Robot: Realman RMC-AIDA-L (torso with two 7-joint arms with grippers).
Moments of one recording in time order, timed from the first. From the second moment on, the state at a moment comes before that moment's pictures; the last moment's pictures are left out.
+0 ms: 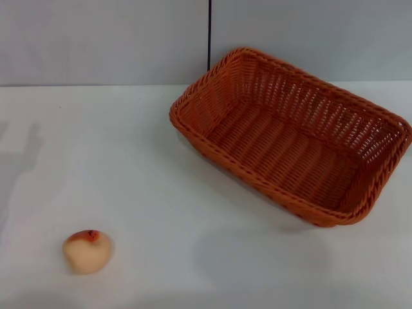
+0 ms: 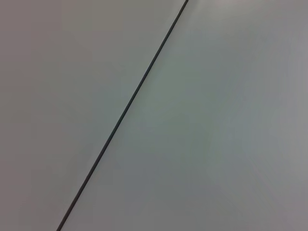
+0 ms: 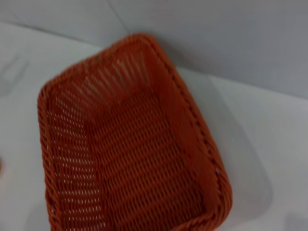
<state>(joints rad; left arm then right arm) -0.25 -2.07 -2.55 0.01 0.83 -1.78 2.40 0.71 1.70 -0.64 -0.97 -2.48 -1.94 2.25</state>
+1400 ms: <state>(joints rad) -0.28 -2.07 -2.56 0.01 0.83 -1.70 2.40 0.77 1.82 -0.70 -0.79 -2.56 -1.65 2.25</state>
